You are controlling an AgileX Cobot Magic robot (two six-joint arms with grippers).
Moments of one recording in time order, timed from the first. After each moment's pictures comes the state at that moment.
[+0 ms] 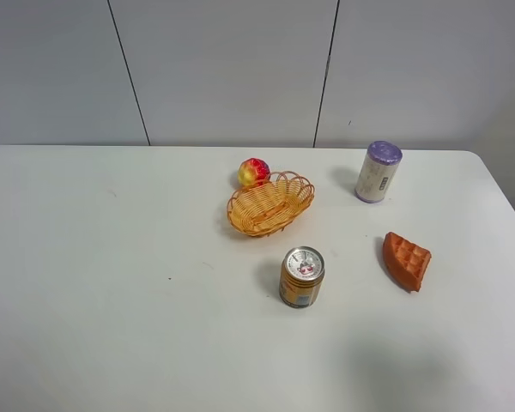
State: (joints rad) left arm -0.01 -0.01 -0.51 0.07 1.05 -0.04; right arm -0.04 0.11 -0.49 -0.09 1.06 0.11
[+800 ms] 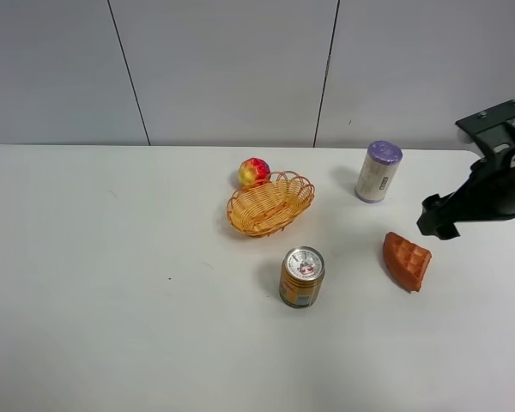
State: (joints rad) left arm -0.01 -0.01 -0.51 0.07 1.05 -0.04; right arm 0.08 1.39 -0.80 -0.03 0.60 -0.25
